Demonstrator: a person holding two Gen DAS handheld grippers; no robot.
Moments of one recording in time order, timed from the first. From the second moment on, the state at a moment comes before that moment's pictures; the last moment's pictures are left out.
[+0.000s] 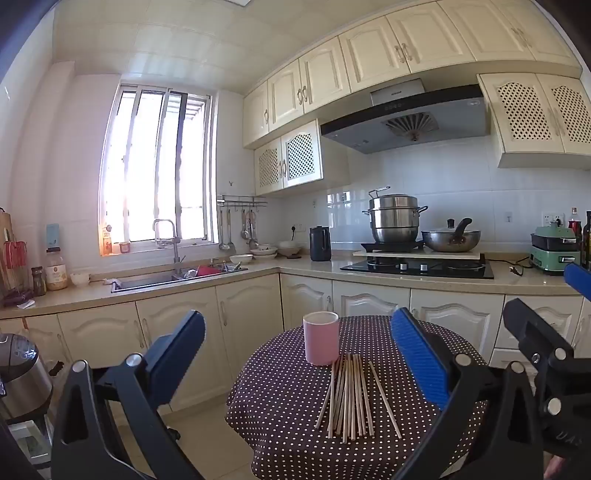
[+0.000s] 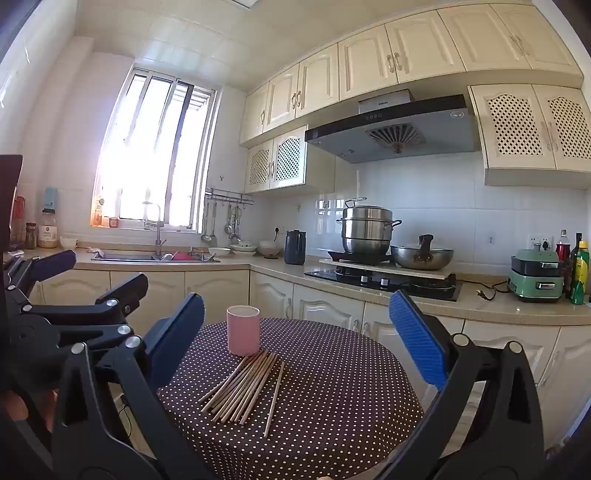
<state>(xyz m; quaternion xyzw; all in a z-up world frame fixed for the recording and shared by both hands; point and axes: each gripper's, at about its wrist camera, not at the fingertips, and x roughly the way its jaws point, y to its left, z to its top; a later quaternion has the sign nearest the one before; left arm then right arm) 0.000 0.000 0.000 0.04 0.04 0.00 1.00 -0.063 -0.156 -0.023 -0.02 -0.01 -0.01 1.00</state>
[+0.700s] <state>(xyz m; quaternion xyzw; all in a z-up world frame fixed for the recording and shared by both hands) 0.003 0.007 -0.008 0.03 0.04 0.00 1.00 -0.062 -0.149 -0.031 -0.03 -0.01 -0.01 1.00</state>
